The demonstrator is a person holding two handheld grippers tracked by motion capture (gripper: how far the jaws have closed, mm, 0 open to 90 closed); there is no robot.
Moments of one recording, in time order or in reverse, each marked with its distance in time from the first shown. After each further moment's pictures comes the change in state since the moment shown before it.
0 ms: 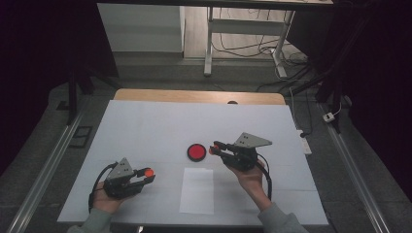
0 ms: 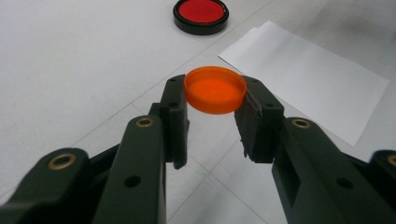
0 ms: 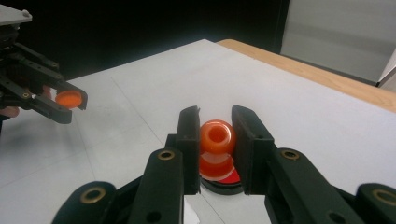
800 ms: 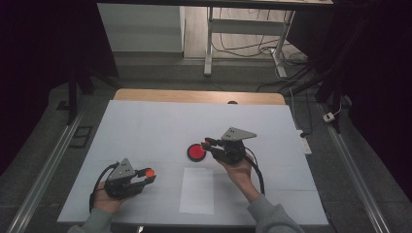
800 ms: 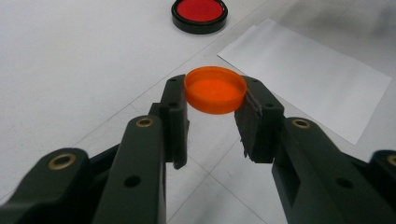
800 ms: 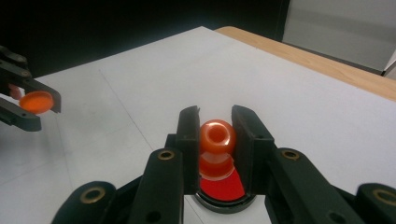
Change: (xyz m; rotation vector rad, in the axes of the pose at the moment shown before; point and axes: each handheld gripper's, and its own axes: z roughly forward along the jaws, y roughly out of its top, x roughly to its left) left arm -0.002 0.001 0.002 0.008 0.003 0.015; right arm -0.006 0.001 0.040 0.058 -0.003 0.001
